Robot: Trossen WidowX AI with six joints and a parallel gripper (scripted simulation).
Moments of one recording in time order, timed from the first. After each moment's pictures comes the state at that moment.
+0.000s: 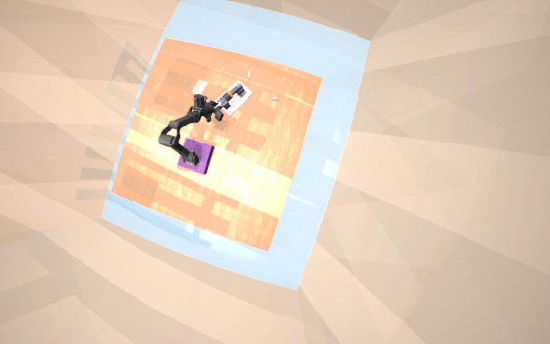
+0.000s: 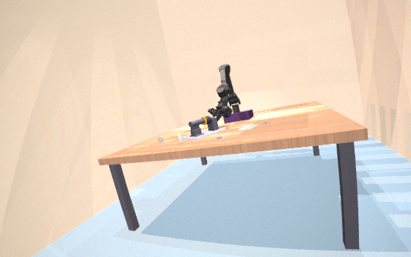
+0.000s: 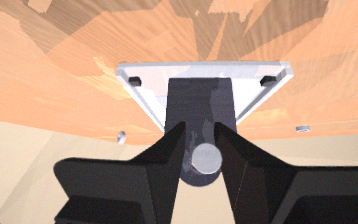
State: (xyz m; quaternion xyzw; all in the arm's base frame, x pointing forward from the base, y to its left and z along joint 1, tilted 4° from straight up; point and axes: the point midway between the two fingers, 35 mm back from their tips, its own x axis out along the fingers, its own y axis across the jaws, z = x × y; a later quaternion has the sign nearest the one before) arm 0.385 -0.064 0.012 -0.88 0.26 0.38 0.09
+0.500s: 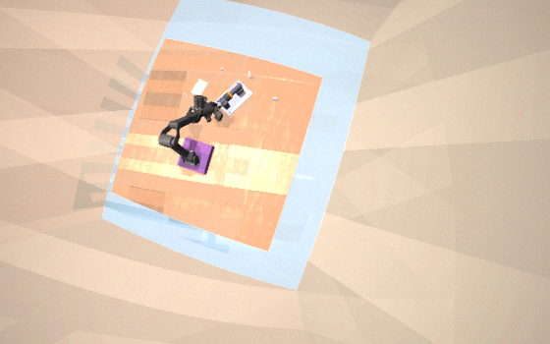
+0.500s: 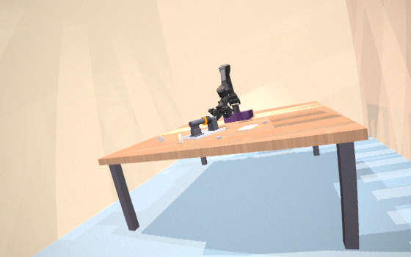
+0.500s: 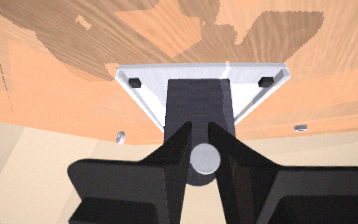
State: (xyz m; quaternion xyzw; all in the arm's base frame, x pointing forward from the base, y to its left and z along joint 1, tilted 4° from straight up) arm 0.383 -0.063 0.012 -0.88 0.26 0.38 0.09
